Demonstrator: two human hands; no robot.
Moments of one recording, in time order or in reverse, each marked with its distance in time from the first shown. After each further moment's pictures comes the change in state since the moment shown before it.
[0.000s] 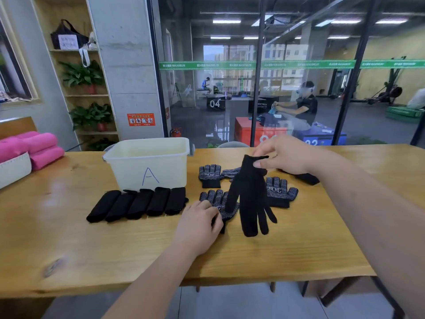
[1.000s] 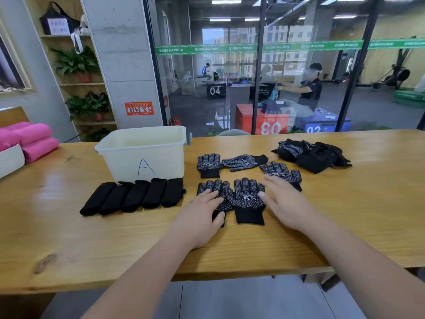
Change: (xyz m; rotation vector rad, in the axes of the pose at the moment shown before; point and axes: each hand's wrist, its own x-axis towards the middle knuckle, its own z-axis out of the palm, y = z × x) left_hand 0.010 0.003 -0.009 -0.069 -0.344 -0.024; right_hand -0.038 0.085 0.161 -0.143 0.156 0.163
